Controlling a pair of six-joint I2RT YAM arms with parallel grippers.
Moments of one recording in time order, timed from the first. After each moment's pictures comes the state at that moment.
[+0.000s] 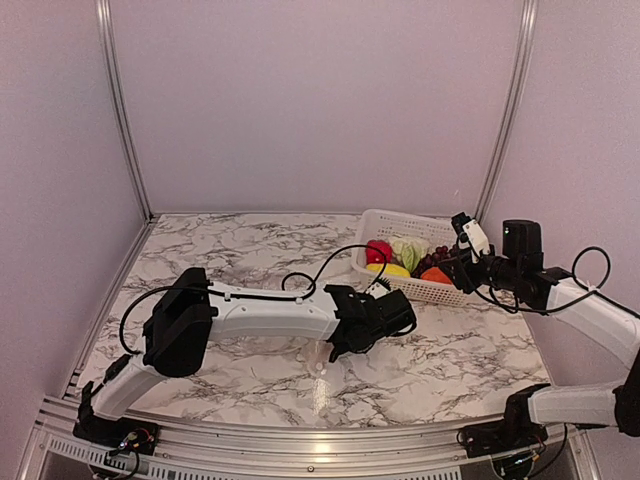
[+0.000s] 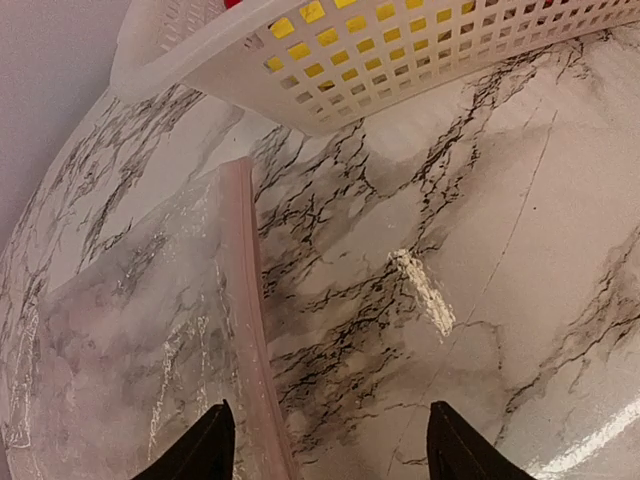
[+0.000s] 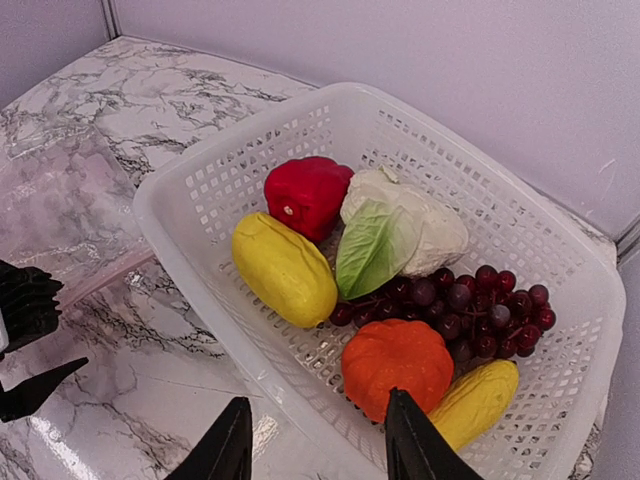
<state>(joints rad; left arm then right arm) -1.24 2.45 2.09 -0.79 -0.72 -0.43 0.19 1.06 0.68 -0.13 -0.30 -0.23</state>
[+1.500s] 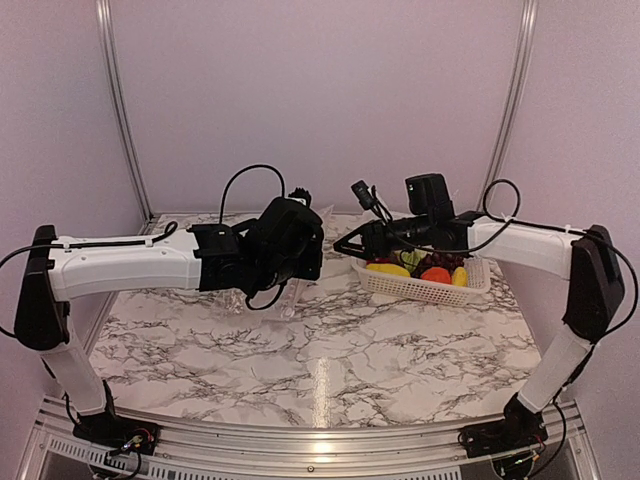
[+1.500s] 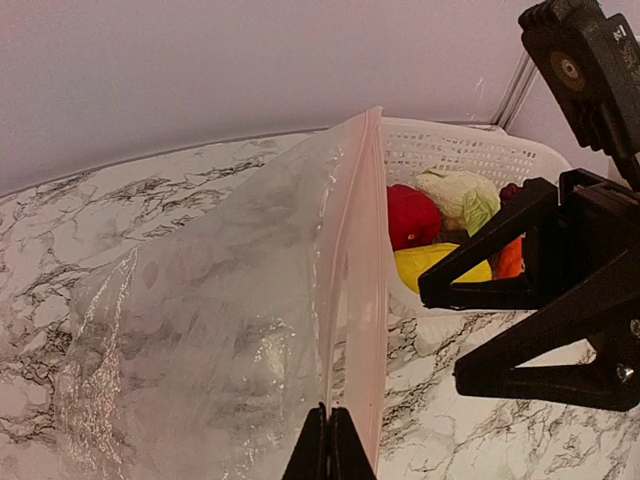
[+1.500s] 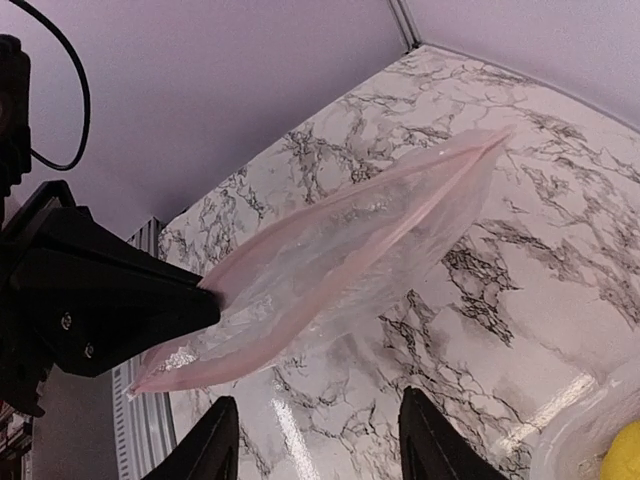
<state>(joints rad) -1.09 1.74 1.46 -0.37 -0.62 -0.54 0.55 1.65 1.23 -0.08 -0.77 0.15</state>
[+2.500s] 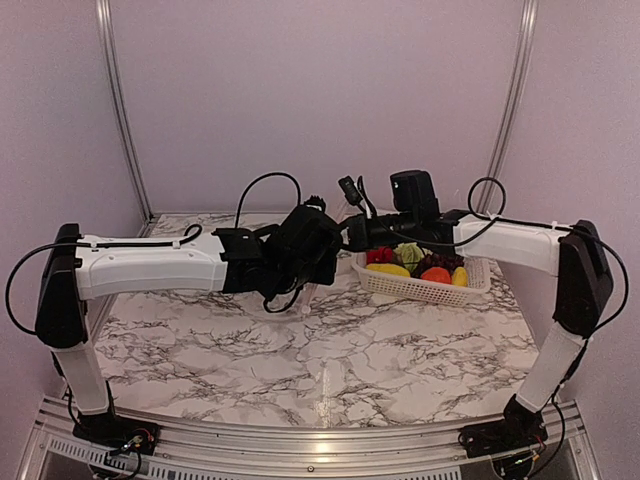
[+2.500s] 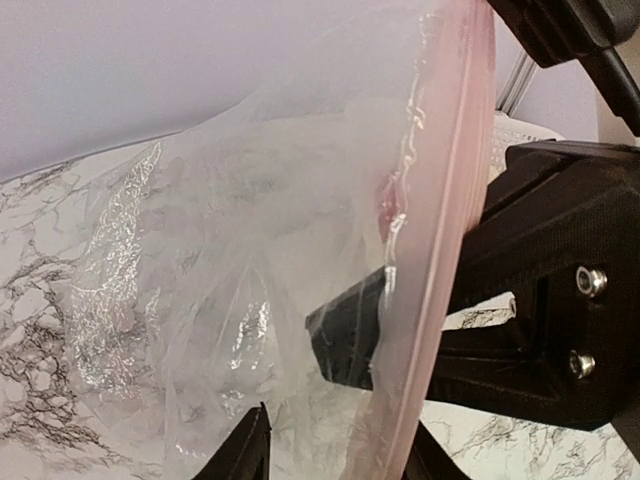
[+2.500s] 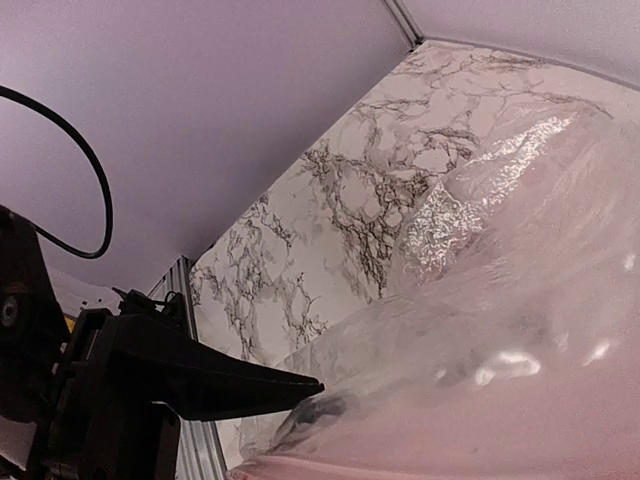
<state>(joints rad) -1.10 1.85 1.54 -0.37 -0.61 -0.56 0.62 1.73 1.30 -0.01 -0.74 0.39</state>
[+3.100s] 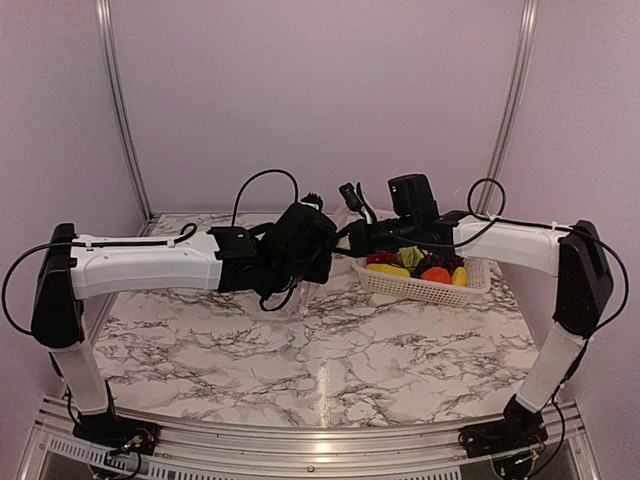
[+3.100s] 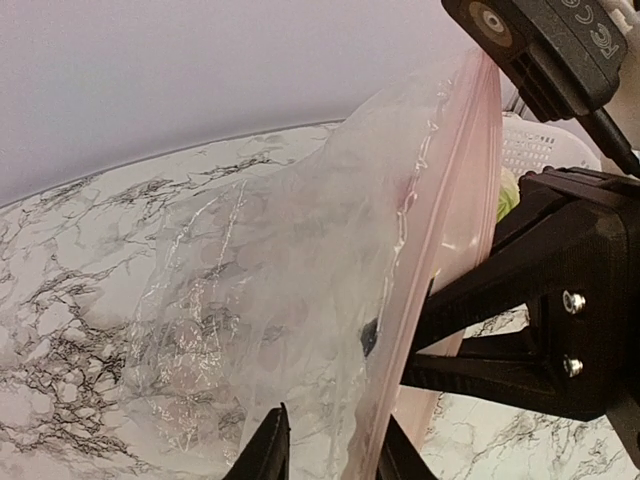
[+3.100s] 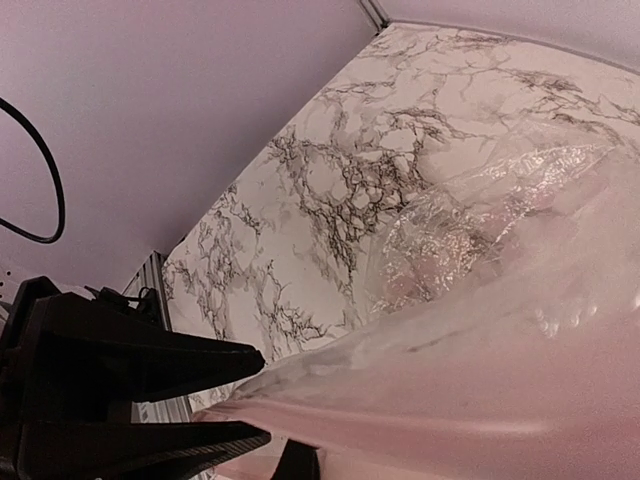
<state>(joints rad) -1.09 1.83 1.52 -0.37 -0.64 -0.51 0.62 1.73 1.30 -0.07 -0.66 0.35</state>
